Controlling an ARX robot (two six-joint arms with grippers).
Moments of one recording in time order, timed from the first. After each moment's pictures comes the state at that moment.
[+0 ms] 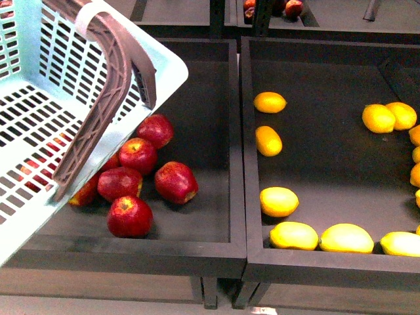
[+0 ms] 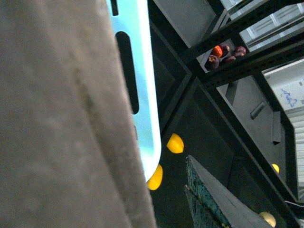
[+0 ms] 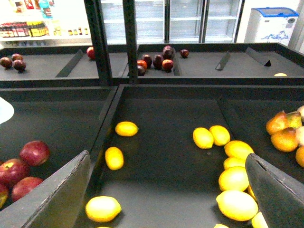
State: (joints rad) left arm -0.42 1.47 0.98 -0.01 -0.32 -1.05; right arm 0.00 0.00 0.02 0.00 0.00 0.00
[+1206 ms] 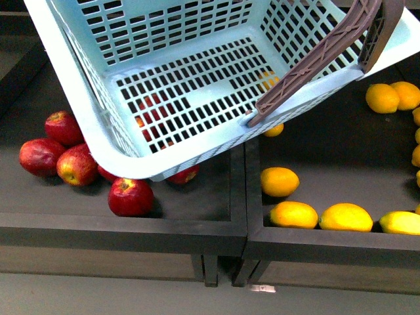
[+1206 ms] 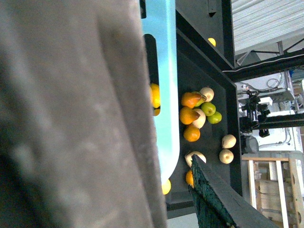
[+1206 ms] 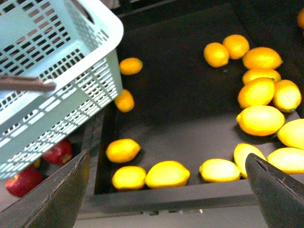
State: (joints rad) left arm -0.62 1.89 1.48 -0.04 0.08 -0.97; right arm -0.31 0.52 0.13 0.03 -0.33 0.14
